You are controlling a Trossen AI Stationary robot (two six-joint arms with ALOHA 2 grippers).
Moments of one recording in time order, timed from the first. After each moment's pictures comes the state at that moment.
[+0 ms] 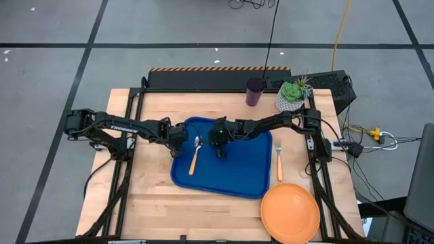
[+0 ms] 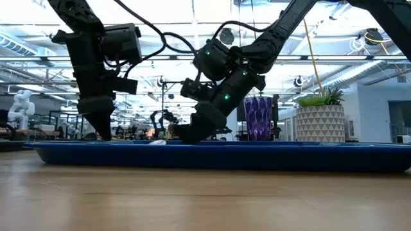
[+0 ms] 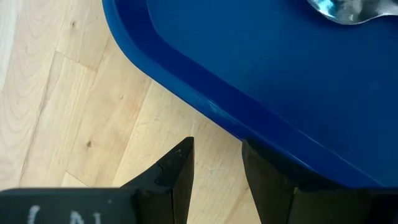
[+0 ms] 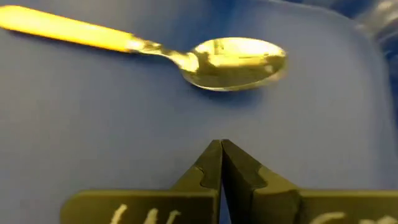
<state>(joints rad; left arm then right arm) 0.12 1.42 0.70 -0.62 -0.31 -0.23 -0.16 2.06 1.19 0.07 -0.15 -0.18</state>
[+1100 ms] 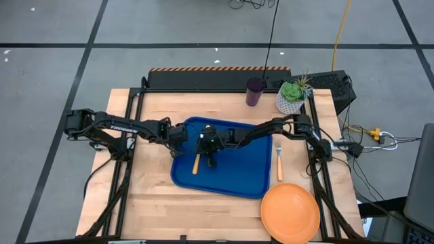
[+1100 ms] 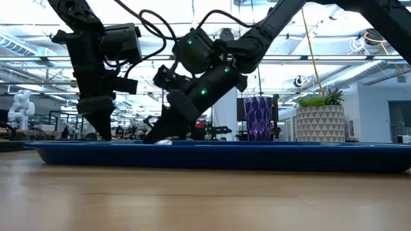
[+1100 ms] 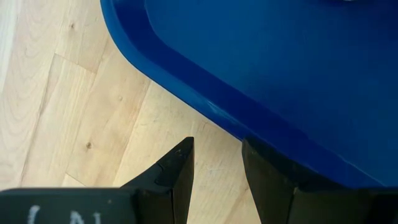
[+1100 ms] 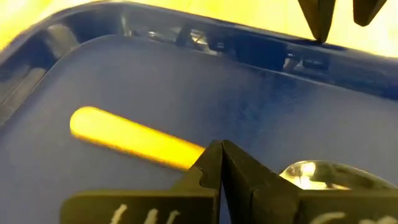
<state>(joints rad) 0.12 1.42 0.70 -0.62 -0.30 -0.22 -0.08 2.18 1.35 0.15 -0.19 -0.14</state>
